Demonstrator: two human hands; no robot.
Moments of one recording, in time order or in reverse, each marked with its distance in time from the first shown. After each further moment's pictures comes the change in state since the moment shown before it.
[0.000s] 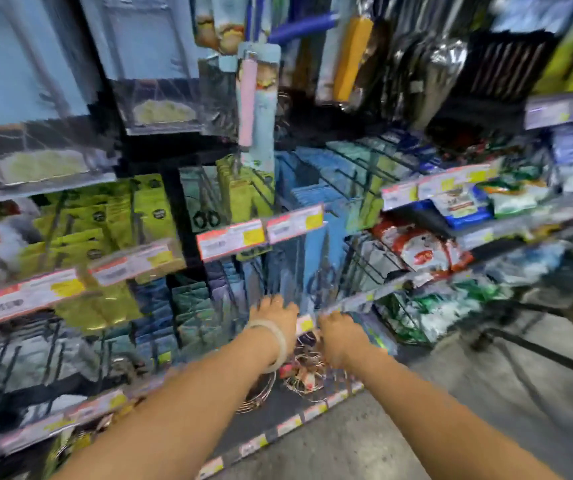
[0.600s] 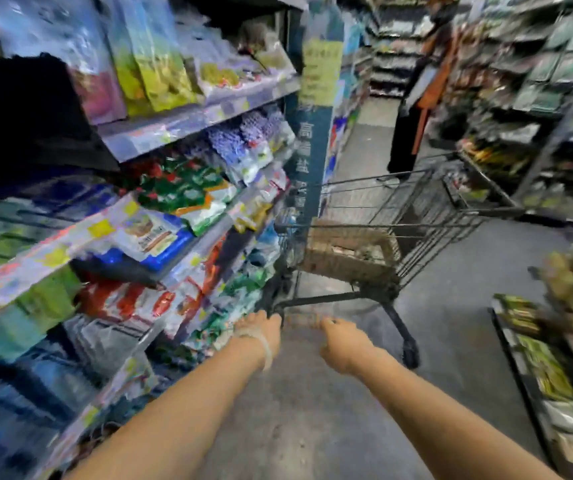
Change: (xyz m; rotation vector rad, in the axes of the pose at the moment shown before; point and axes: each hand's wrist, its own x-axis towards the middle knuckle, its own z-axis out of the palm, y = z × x) left_hand 0.088 0.453 -0.027 0.284 0.016 0.729; right_hand -0.188 0.405 -0.030 0.266 0.045 0.830
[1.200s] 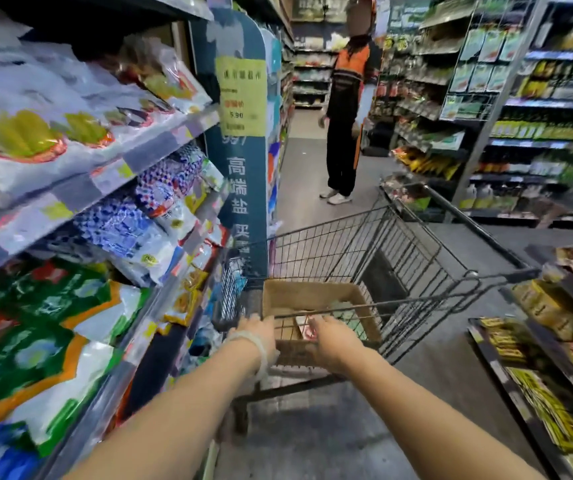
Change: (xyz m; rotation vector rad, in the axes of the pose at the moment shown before) left_hand 0.382 0.045 -0.160 0.029 -0.067 0.157; right_hand 0.320 0.115 -0.163 0.203 0.135 0.223
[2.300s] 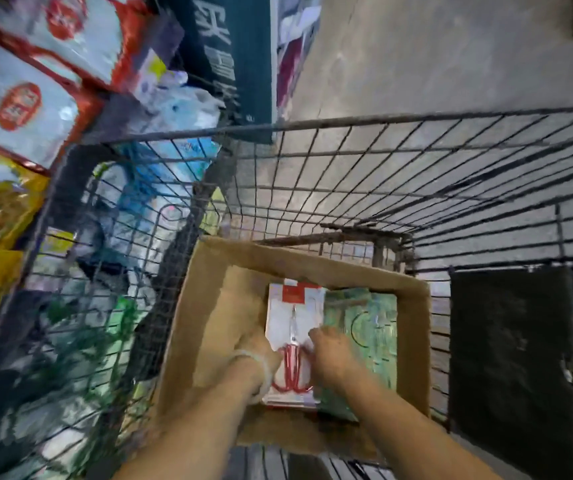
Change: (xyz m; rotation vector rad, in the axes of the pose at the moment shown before) left_hand 0.519 0.067 0.199 -0.688 -0.571 -0.562; right_hand 0.476 0.217 0.207 -0.050 -0.576 -0.061
